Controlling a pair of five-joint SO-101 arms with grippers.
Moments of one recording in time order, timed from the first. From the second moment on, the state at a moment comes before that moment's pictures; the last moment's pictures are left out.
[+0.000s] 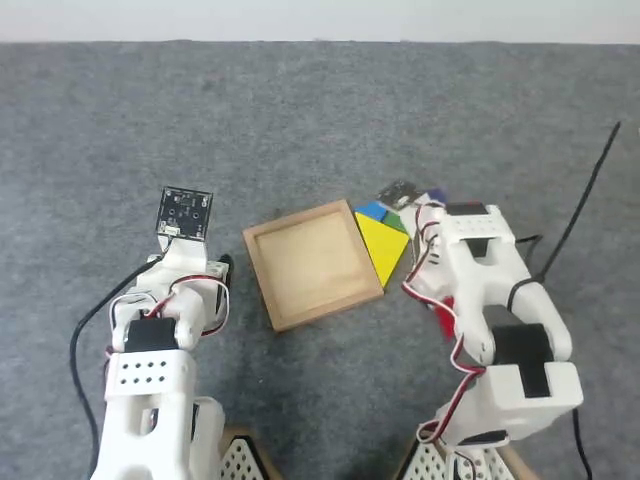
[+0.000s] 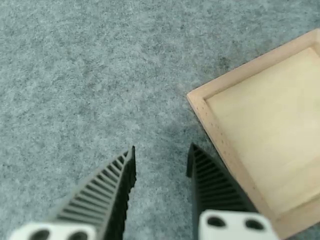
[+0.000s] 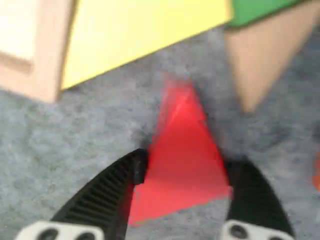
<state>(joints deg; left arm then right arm) -9.5 -56.9 77.4 43.7 -6.9 -7.9 6.2 32.3 62.9 34.0</state>
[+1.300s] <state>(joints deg) -9.5 -56.9 77.4 43.7 -6.9 -4.0 -11.2 53.5 62.8 21.8</state>
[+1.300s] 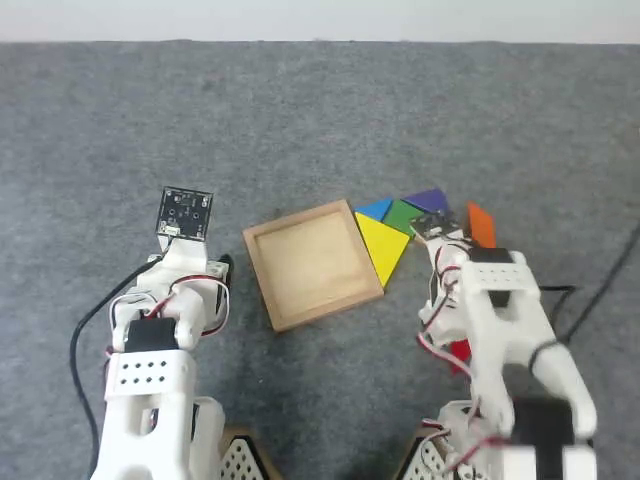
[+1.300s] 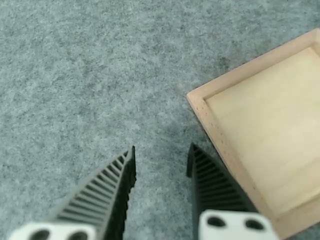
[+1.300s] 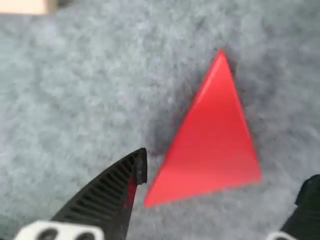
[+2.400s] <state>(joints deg) -9.5 -56.9 77.4 43.7 -6.9 1.3 11.6 23.0 66.0 9.7</state>
